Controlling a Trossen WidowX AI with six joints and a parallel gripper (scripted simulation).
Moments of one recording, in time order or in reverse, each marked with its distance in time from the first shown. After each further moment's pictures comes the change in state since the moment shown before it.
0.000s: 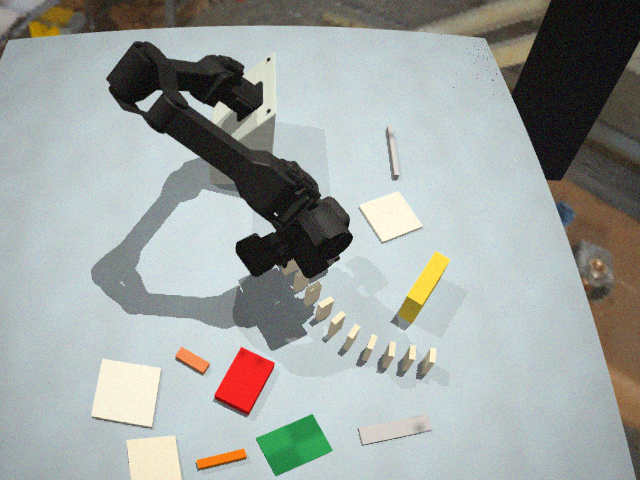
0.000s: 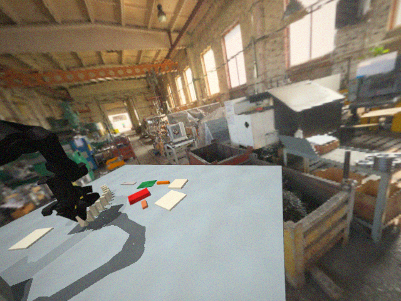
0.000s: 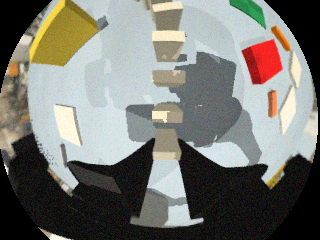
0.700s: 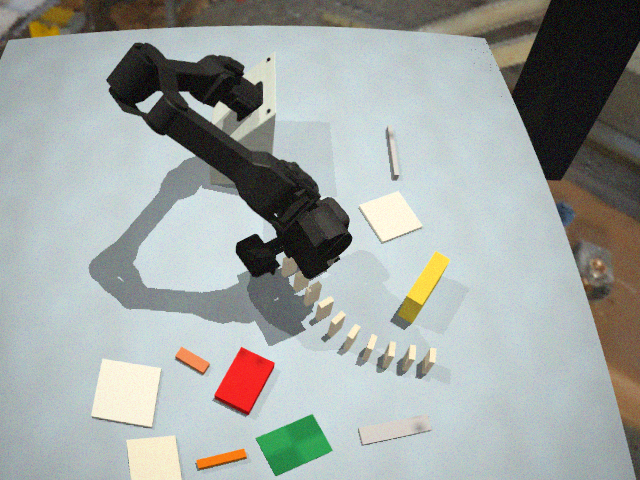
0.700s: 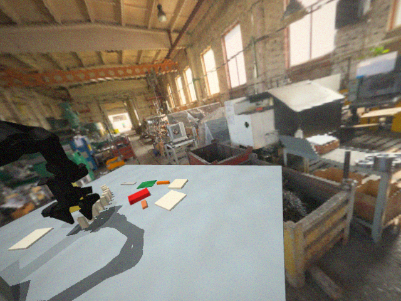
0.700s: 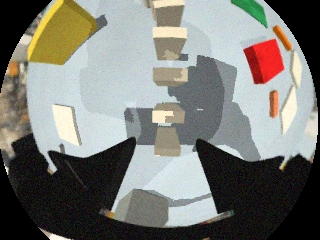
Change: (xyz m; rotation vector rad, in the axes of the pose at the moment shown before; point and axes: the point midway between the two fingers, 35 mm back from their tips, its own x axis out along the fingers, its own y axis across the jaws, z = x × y) arm 0.003 0.001 -0.001 -0.003 0.002 -0.001
